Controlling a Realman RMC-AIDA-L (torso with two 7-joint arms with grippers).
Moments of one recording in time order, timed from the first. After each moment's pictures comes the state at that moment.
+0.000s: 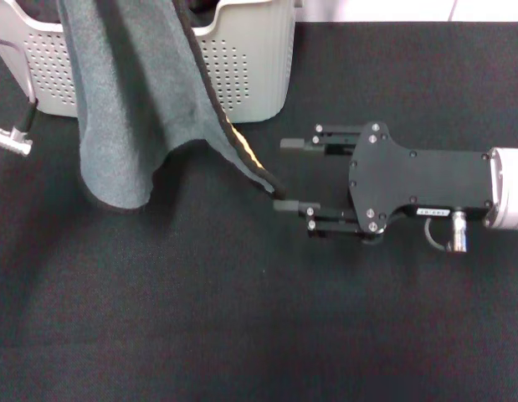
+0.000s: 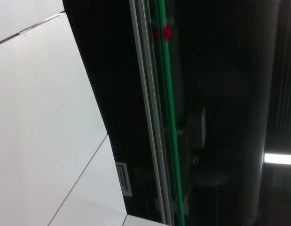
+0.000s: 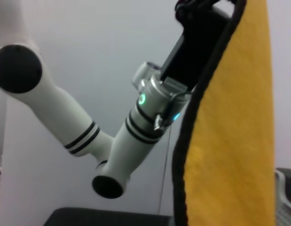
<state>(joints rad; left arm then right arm) -0.52 -2.10 1.03 0.36 0.62 2.03 -1.42 0.48 2.03 -1.52 -0.81 1.93 1.46 -2.14</state>
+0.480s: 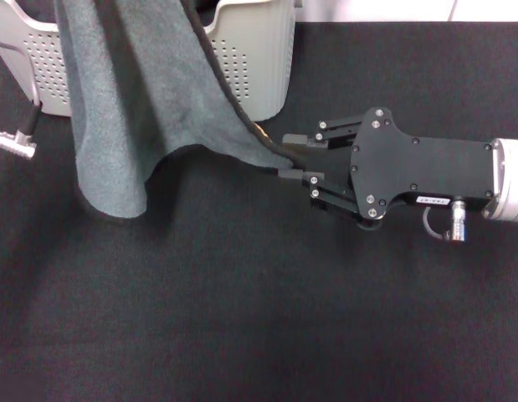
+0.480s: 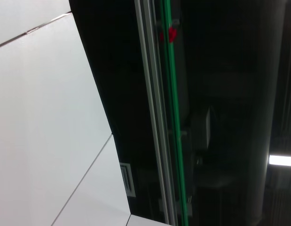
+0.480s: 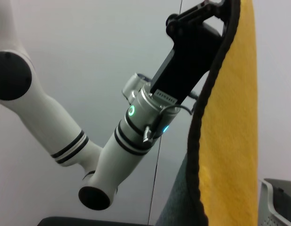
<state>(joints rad) -0.52 -2.10 1.03 0.33 0.62 2.03 -1.41 0.48 2.03 -1.52 -0.79 1.99 1.44 -2.18</state>
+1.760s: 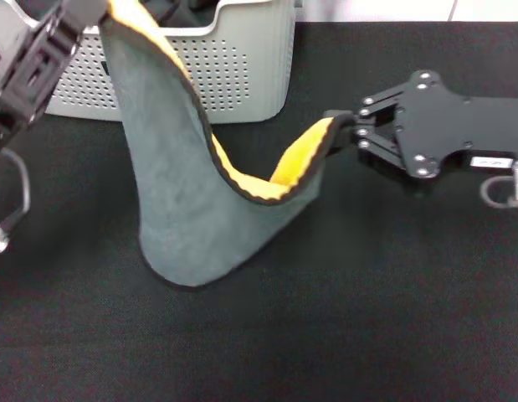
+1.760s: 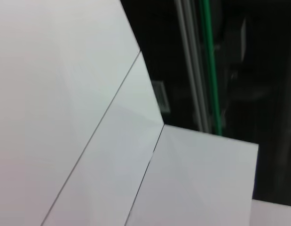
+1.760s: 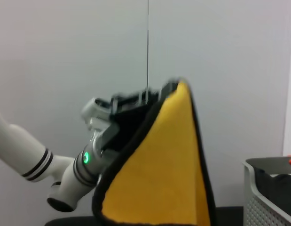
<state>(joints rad) -0.37 -2.04 1.03 0.36 0.90 2.00 -1.30 0.37 2.01 -1.40 -1.19 1.78 1.45 -1.69</state>
